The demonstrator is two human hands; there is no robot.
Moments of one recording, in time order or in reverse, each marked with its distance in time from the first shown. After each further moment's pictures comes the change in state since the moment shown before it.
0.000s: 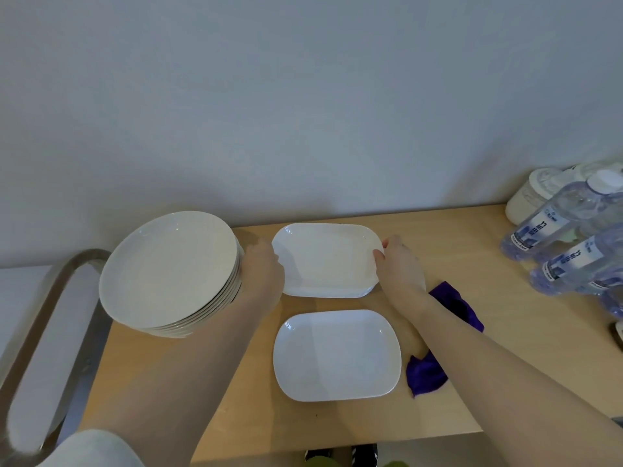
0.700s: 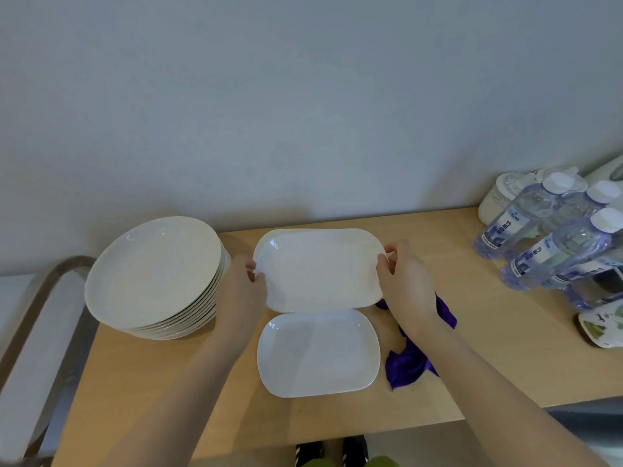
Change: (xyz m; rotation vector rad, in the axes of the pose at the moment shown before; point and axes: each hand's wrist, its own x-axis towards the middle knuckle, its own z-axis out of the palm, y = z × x) left_hand -0.061 0.003 -0.029 -0.292 0.035 0.004; right_hand -0.050 0.022 -0.035 0.239 0.221 -0.115
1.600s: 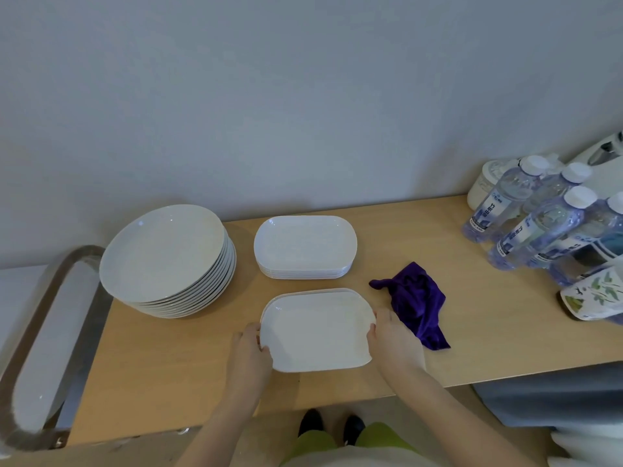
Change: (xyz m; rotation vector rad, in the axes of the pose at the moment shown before) left_hand -0.099 -0.076 0.020 0.049 -0.217 -0.211; right_hand -0.105 0.051 0.031 -0.474 -0.298 0.106
